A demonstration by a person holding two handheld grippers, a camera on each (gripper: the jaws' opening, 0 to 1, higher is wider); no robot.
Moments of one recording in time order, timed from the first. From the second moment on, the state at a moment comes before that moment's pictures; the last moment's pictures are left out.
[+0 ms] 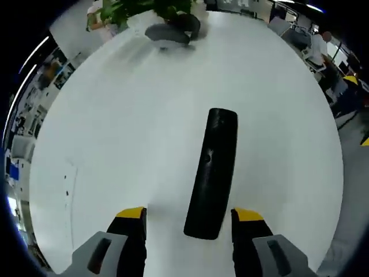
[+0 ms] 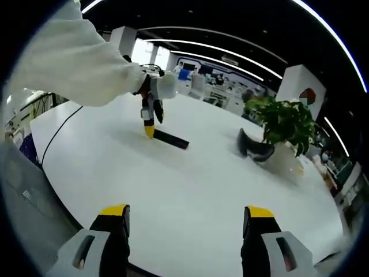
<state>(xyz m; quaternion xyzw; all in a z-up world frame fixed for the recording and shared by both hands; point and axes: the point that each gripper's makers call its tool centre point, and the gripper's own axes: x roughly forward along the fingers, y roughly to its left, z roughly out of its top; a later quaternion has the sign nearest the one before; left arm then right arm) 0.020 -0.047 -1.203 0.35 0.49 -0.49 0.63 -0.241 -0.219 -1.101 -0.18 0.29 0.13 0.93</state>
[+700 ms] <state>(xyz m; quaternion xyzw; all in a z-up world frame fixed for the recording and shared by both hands) 0.013 -0.049 -1.201 0.37 0.48 -0.49 0.62 -0.243 -0.217 -1.101 -0.18 0.29 0.14 0.93</state>
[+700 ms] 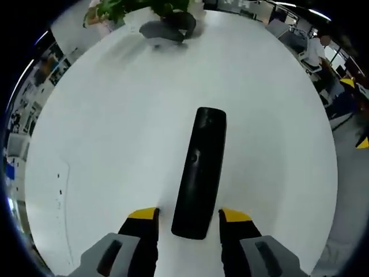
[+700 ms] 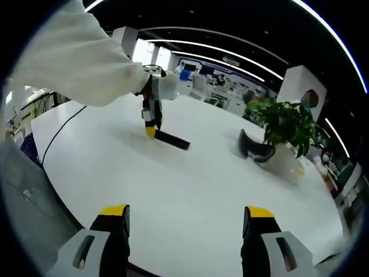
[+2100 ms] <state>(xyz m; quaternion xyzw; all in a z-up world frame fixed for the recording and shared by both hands) -0.055 -0.056 -1.201 0.44 0.49 -0.48 0.58 -0.243 -0.213 -1.090 -0.17 0.26 0.15 0.94</state>
